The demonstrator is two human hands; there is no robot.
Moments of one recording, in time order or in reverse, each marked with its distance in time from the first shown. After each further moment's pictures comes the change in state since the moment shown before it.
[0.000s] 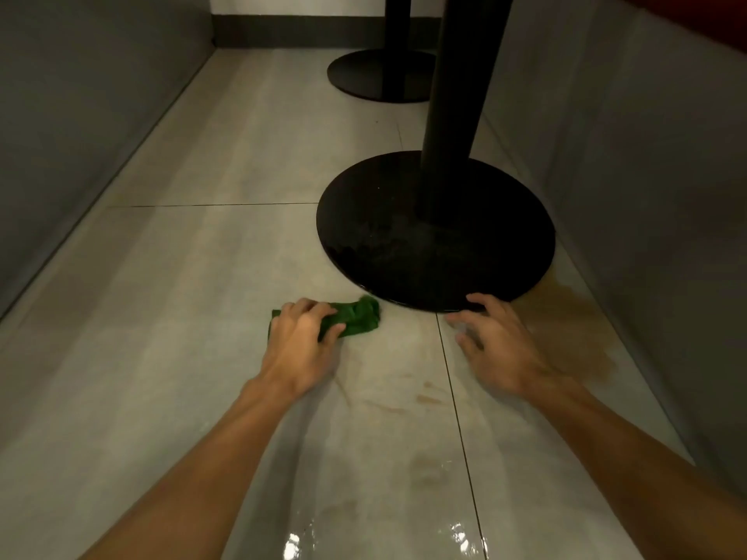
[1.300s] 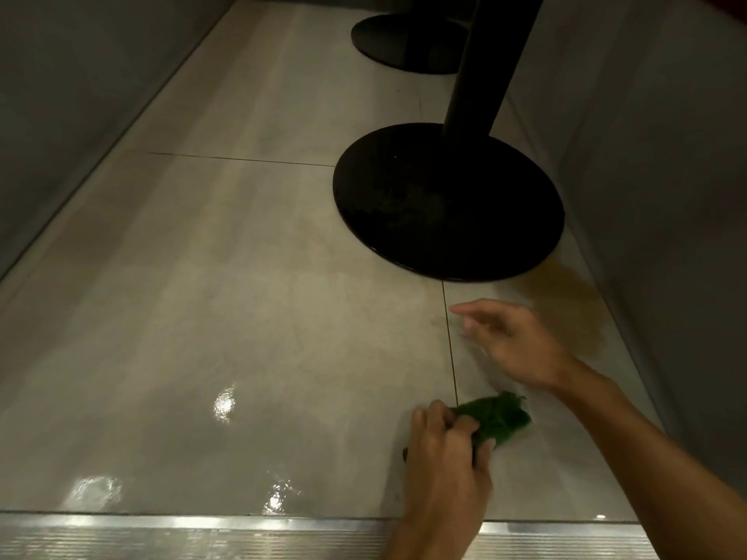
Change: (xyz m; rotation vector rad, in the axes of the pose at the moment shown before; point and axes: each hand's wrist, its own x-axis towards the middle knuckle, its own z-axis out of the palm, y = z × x) left_hand -0.173 0.155 0.059 -0.299 -0.112 -0.121; right_hand -0.046 -0.023 -0.027 0.432 -0.160 -0.027
